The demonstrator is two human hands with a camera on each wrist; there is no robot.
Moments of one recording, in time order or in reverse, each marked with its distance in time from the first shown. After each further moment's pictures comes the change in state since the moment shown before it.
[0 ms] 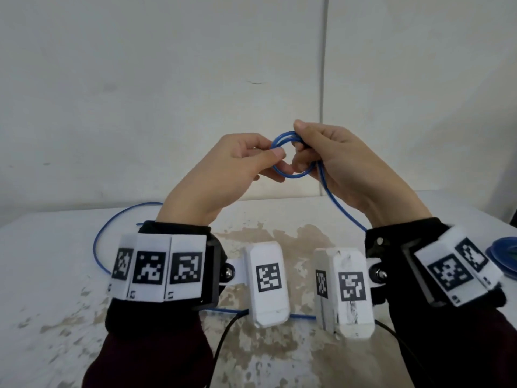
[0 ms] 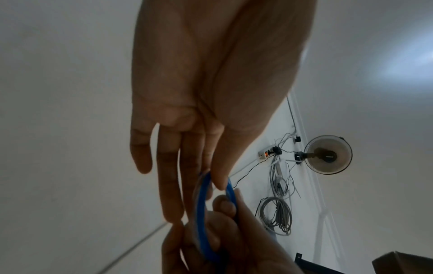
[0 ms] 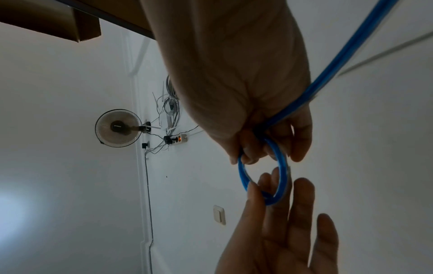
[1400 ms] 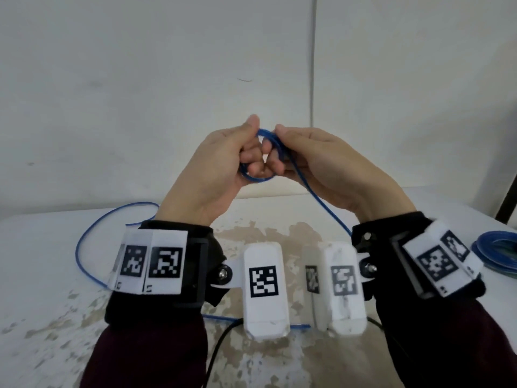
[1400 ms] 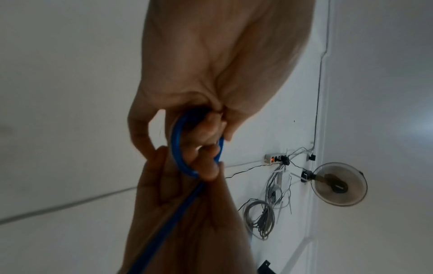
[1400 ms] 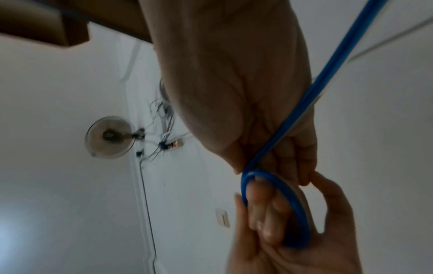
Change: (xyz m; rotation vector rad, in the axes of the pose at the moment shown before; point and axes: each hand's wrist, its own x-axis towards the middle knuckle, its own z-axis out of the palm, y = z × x) left_hand 0.008 0.003 0.011 -0.540 0.018 -0.025; right_hand -0.006 -0.003 0.004 0.107 -0.244 0.043
